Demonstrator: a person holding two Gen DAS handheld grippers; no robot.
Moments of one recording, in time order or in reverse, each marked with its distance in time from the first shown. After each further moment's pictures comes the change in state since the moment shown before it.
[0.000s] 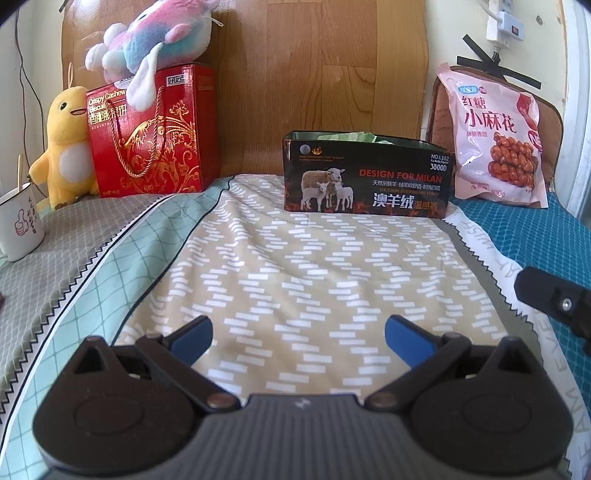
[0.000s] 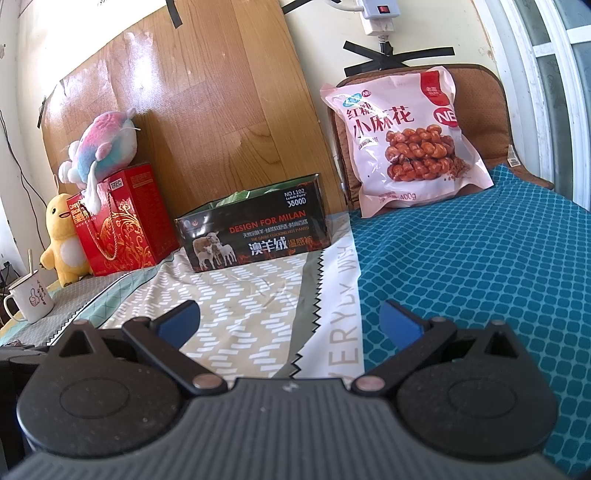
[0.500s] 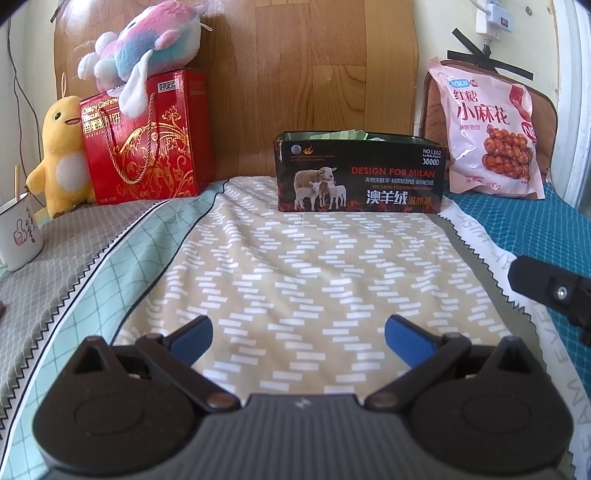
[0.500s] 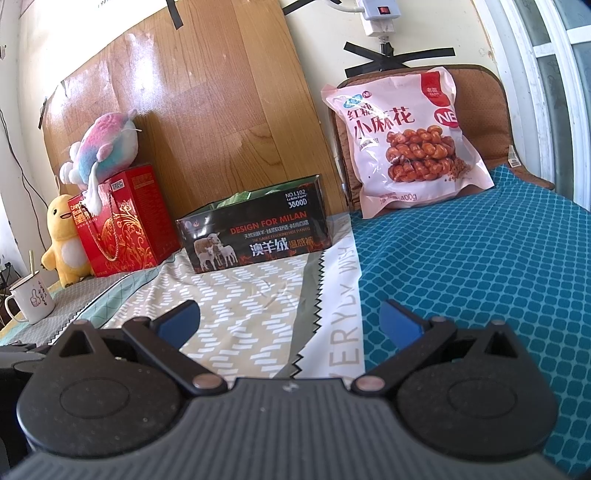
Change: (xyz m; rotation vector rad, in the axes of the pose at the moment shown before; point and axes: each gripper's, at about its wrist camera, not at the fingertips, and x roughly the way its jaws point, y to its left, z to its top) left arm -0.001 -0.006 -0.002 0.032 -0.004 -0.001; right arm 0.000 0.000 -0.001 -0.001 -0.002 -0.001
